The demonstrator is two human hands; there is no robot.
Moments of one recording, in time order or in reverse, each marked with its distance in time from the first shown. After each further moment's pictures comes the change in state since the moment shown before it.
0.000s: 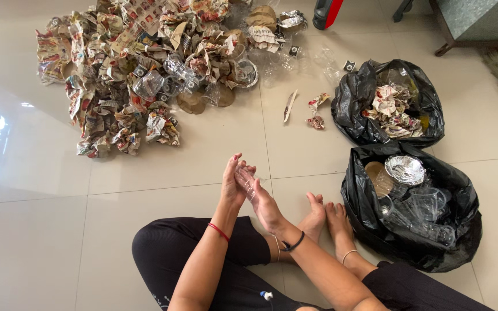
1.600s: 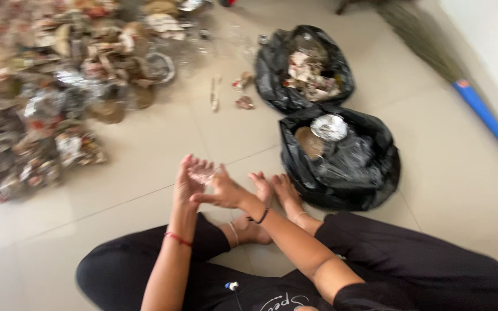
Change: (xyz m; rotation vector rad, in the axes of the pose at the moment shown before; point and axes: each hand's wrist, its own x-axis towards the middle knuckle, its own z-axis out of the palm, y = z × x) left_hand -0.008 -0.038 0.024 0.090 0.058 -0.147; right_hand -0.019 -0.023 -0.068 -1.242 -0.009 -0.336
